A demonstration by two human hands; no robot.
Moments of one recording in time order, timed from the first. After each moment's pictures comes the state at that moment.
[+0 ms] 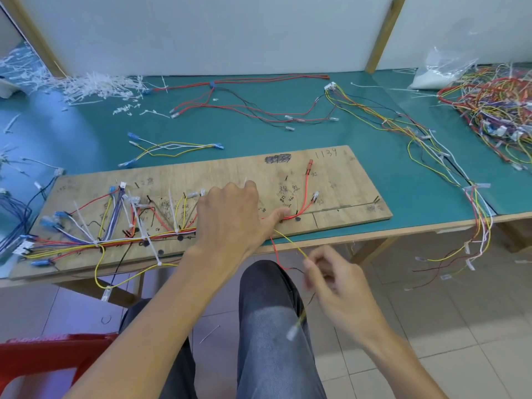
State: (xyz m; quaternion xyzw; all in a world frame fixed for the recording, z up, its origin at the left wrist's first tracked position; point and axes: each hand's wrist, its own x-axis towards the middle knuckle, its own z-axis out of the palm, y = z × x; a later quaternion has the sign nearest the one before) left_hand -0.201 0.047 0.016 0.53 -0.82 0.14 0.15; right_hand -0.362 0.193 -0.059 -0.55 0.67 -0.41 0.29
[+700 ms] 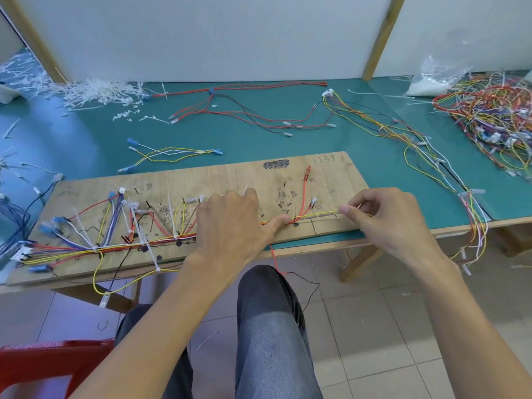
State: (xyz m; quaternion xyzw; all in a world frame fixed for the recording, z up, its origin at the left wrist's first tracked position) left_hand -0.202 0.049 0.014 0.53 -0.82 0.12 0.17; right_hand -0.451 0.127 0.023 -0.53 0.80 -0.25 0.10
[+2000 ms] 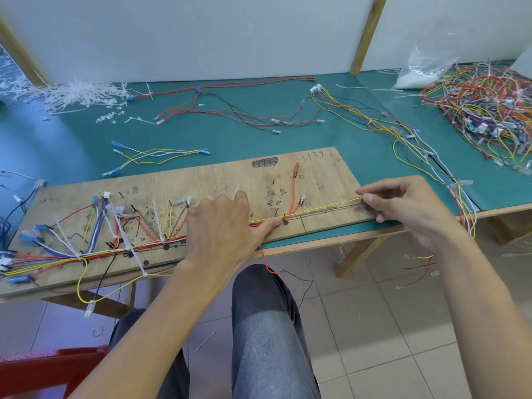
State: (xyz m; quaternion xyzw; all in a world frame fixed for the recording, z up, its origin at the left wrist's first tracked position) left_hand -0.207 0.052 0.011 0.53 -0.82 0.16 0.13; right_hand -0.524 0.128 0.009 -0.42 0.71 -0.44 0.36
